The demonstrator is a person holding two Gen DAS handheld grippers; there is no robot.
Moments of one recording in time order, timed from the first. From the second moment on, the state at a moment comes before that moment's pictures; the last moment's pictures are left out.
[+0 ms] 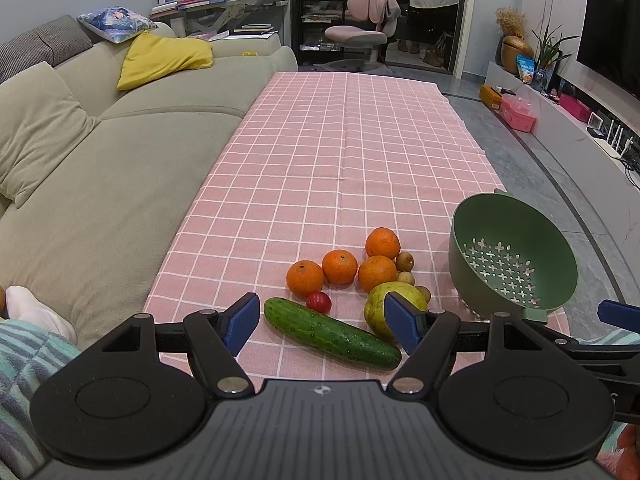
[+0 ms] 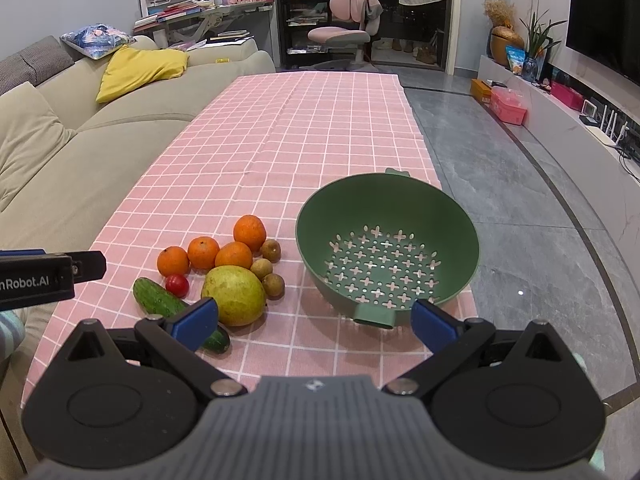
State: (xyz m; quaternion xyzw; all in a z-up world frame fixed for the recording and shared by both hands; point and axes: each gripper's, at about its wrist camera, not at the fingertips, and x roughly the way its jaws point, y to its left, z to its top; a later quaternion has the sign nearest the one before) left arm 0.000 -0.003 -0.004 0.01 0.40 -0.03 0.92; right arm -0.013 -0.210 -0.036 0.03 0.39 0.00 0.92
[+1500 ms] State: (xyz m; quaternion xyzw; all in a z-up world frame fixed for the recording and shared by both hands) left arm 0.054 0.035 -0.072 -0.15 0.51 -0.02 0.84; right arm 0.046 -0.180 -0.088 0.02 0.41 0.15 0.90
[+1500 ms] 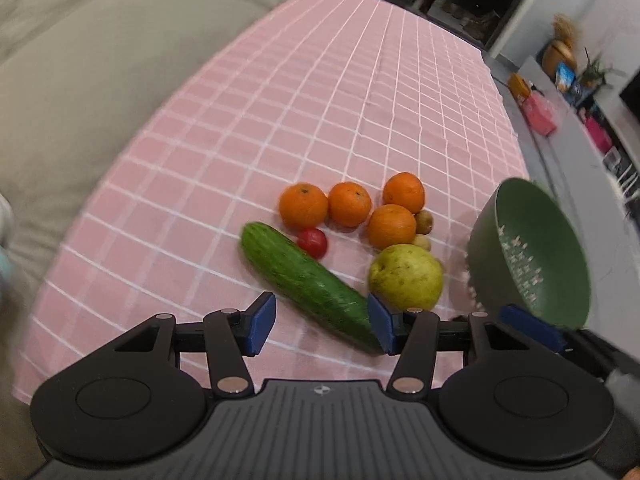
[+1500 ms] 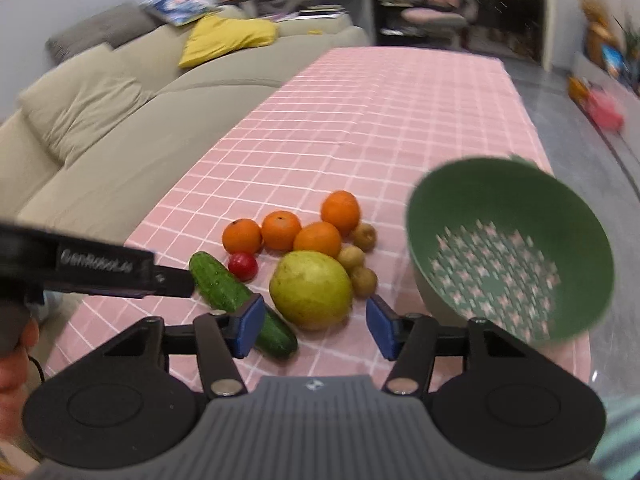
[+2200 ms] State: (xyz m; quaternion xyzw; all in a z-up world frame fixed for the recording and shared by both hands) left arm 0.092 0.051 -0.122 -0.25 0.55 0.06 0.79; right arm 0.100 -0.155 -0.136 -0.01 0.44 0.17 0.88
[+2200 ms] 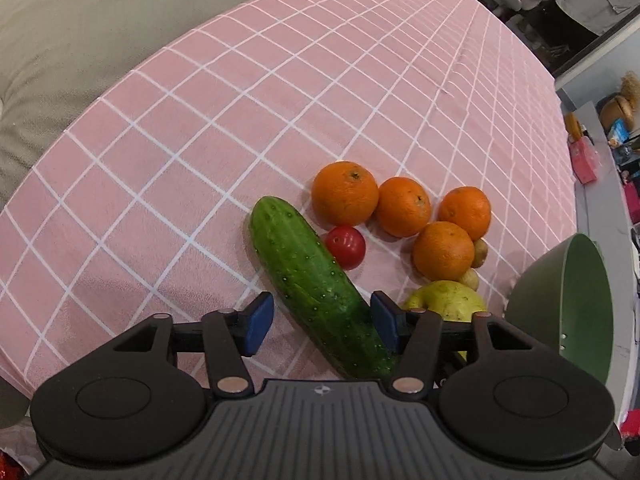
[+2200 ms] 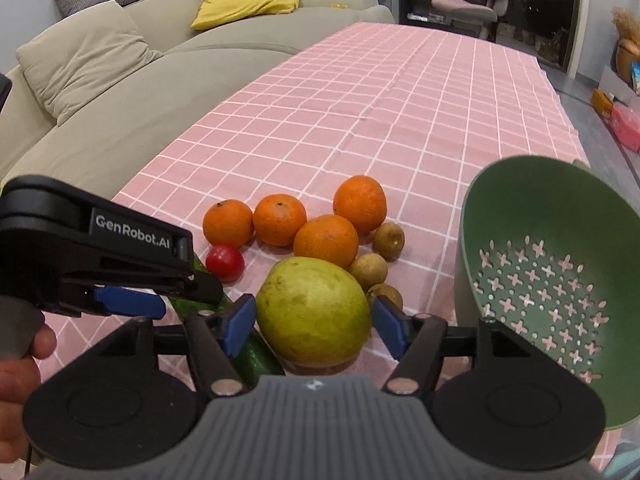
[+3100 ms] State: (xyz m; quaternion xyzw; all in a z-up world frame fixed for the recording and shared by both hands) left arm 0.086 0.045 -0.117 -0.24 0.56 0.05 0.79; right arm 0.088 -0.143 -0.137 -0.05 0.45 0.16 0.88
